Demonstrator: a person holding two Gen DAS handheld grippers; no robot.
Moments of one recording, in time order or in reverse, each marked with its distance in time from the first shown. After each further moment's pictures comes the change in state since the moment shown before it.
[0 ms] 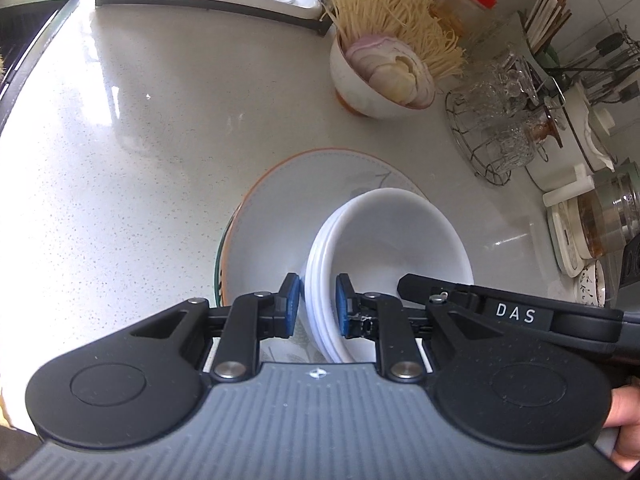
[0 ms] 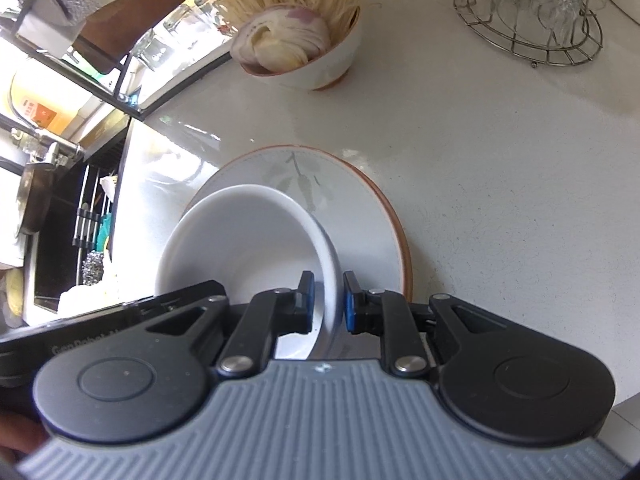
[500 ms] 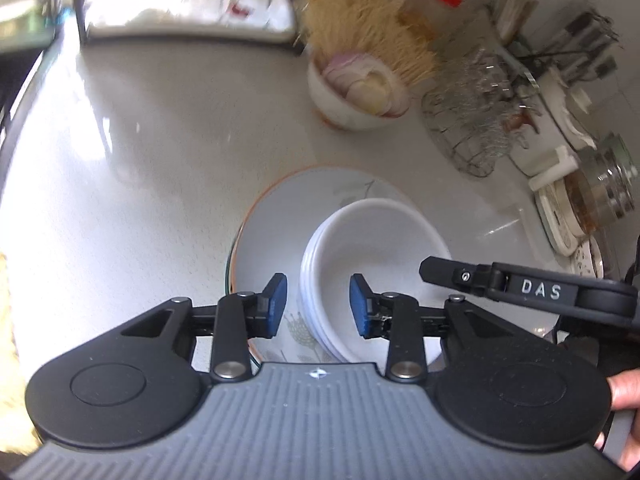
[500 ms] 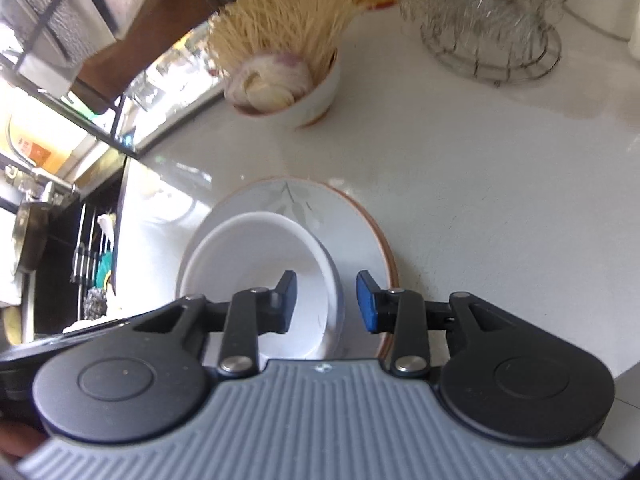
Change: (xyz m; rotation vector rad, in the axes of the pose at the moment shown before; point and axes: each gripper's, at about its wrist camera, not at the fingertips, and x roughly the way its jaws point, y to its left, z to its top) left arm -0.030 -0.006 0.001 0.129 -0.044 -0.009; right arm -0.034 0.006 -0.012 0.067 -0.144 -0.050
